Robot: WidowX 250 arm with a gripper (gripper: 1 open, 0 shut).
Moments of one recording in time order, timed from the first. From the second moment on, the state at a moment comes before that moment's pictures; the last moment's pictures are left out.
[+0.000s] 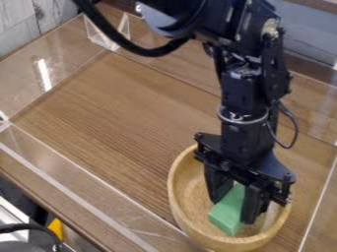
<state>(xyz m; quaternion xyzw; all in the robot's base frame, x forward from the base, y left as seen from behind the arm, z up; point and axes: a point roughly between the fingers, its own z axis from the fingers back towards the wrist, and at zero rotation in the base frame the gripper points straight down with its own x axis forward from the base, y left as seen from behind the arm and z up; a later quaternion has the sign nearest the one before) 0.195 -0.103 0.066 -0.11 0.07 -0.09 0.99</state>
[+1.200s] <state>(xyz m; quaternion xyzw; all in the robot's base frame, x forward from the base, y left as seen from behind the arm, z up) 0.196 -0.100 0.064 -0.11 0.07 -0.07 0.99</state>
